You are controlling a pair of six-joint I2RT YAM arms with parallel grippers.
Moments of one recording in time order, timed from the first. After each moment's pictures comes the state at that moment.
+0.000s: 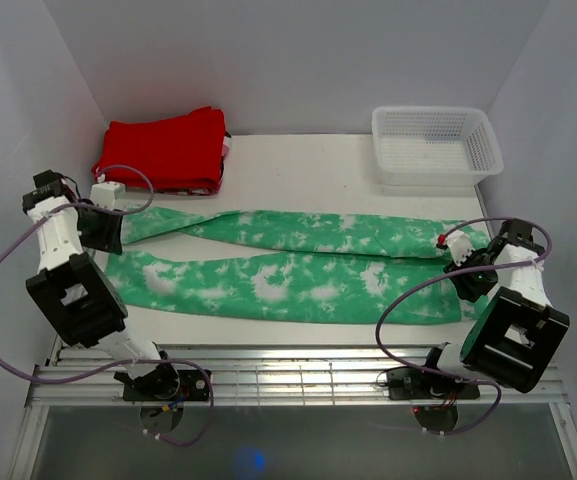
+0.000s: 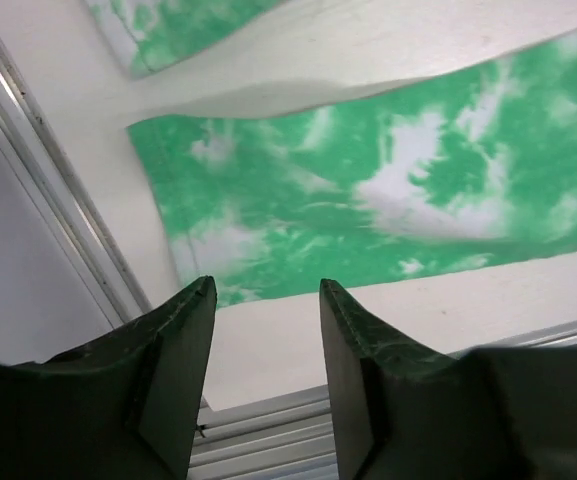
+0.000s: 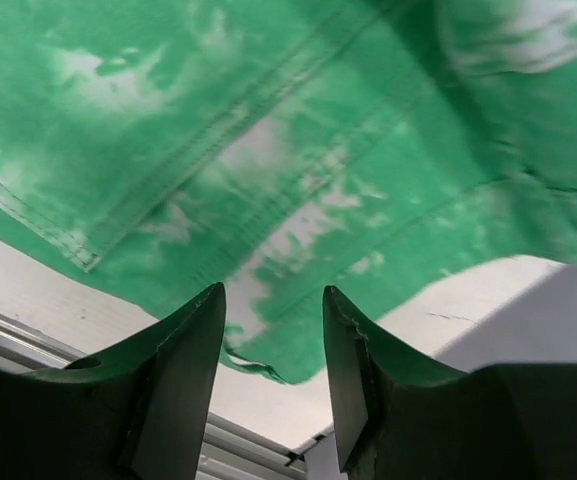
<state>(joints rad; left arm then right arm) 0.54 1.70 1.48 -1.10 0.32 0.80 -0.48 1.33 0.85 -0.87 -0.29 -1.26</state>
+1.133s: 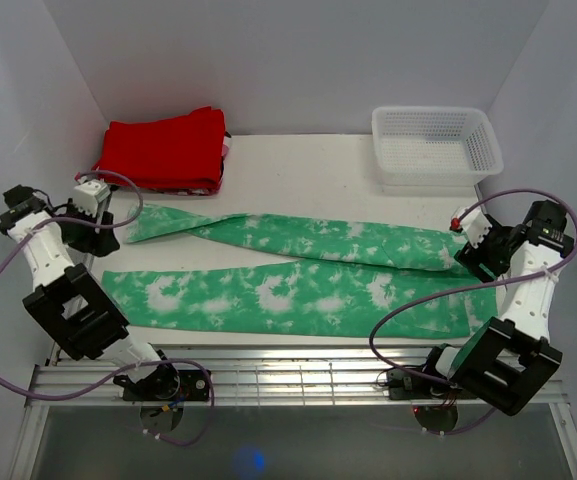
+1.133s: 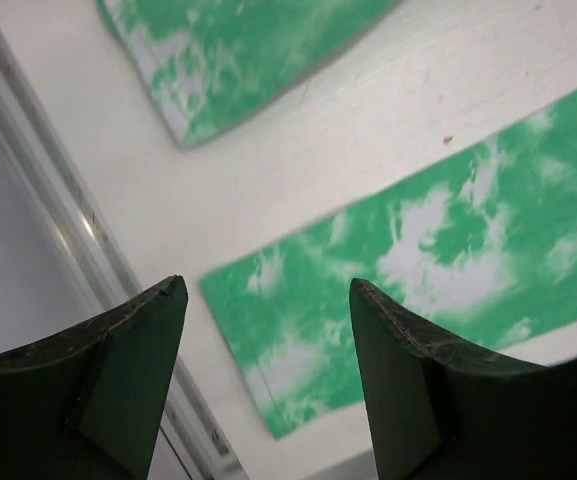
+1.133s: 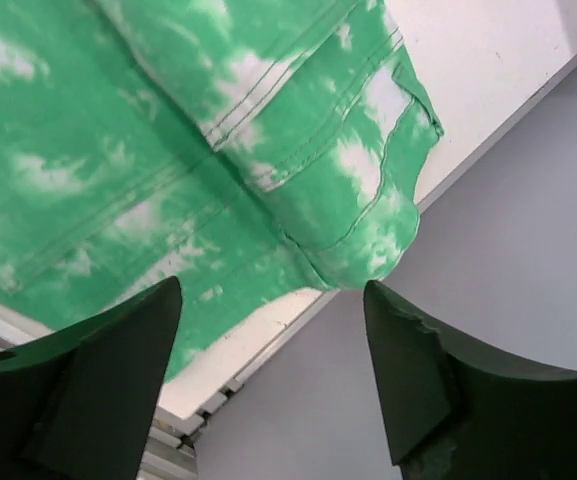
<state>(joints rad) 0.71 1.57 1.39 -1.07 0.65 1.05 -0.54 1.18 1.04 -1.02 -0.45 -1.46</state>
